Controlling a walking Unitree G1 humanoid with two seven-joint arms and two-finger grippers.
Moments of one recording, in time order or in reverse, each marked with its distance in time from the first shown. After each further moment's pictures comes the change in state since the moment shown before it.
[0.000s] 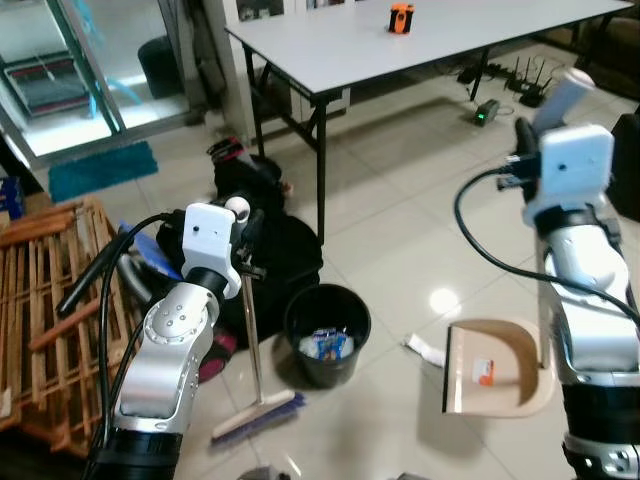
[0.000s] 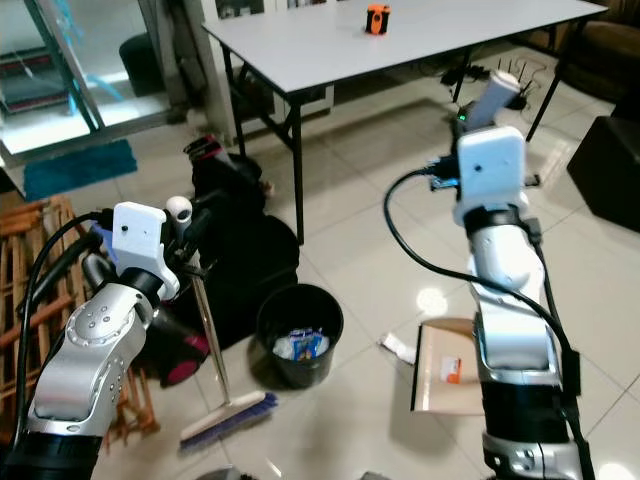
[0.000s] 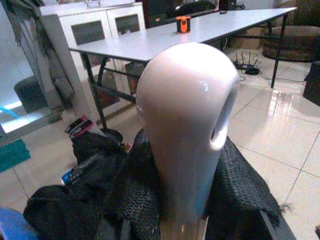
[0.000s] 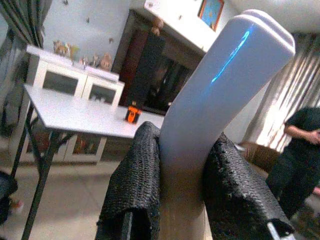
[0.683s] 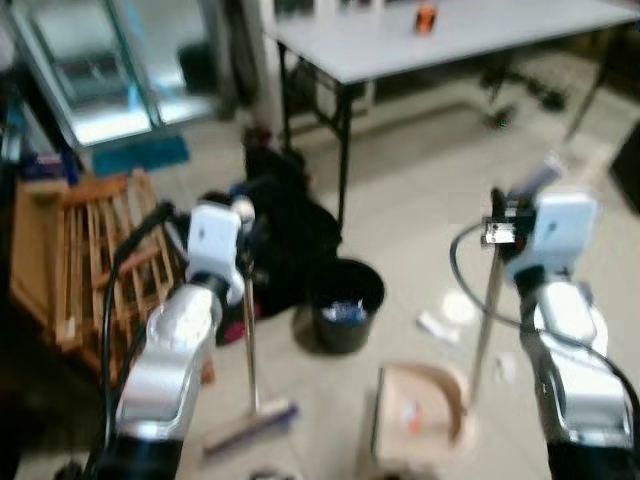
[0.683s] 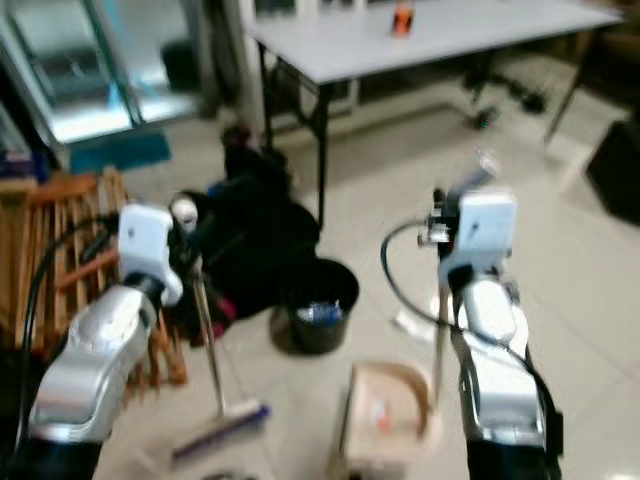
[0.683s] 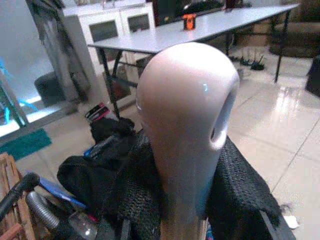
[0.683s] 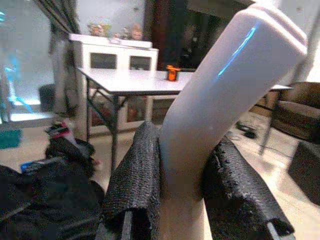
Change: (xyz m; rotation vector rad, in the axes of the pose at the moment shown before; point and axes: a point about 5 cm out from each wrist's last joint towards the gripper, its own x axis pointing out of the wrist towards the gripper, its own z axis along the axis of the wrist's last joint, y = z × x) left arm -0.003 -0.002 -0.003 0.009 0.035 -0.011; right arm -0.043 0.024 -0.038 0.235 0.223 0.039
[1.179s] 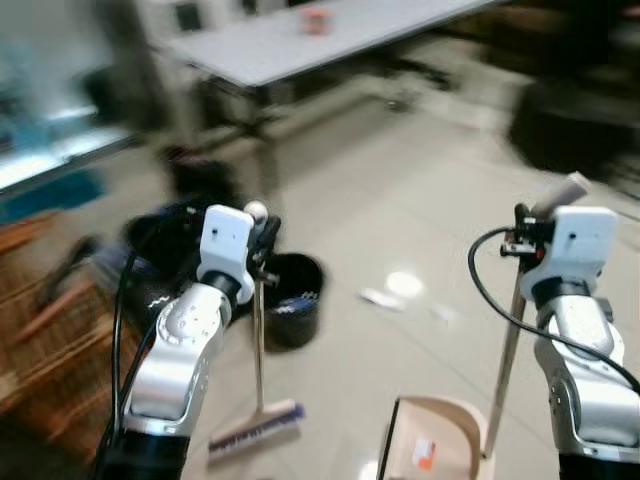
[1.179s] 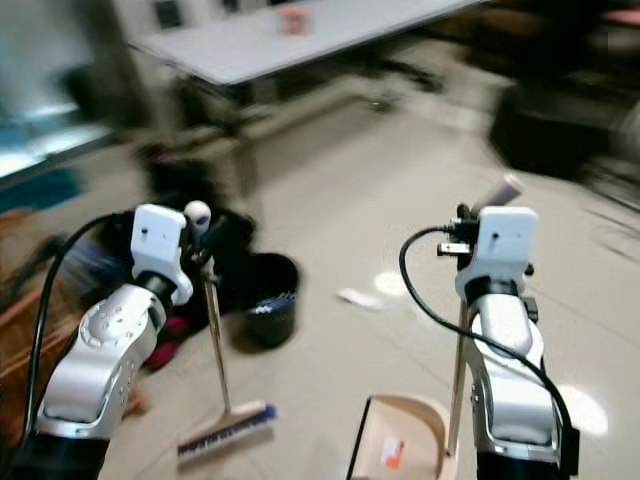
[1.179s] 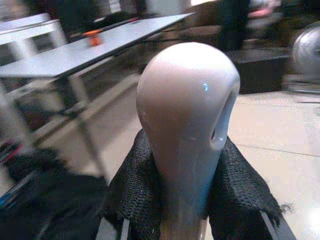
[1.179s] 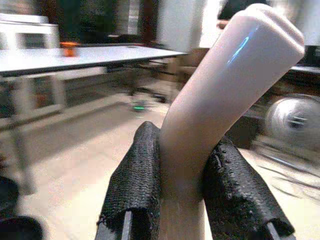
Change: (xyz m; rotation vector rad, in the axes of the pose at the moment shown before) left arm 0.004 -0.012 0.003 0.018 -0.008 -0.056; right arm -0.010 -0.015 -0.001 -0.003 0.069 -0.097
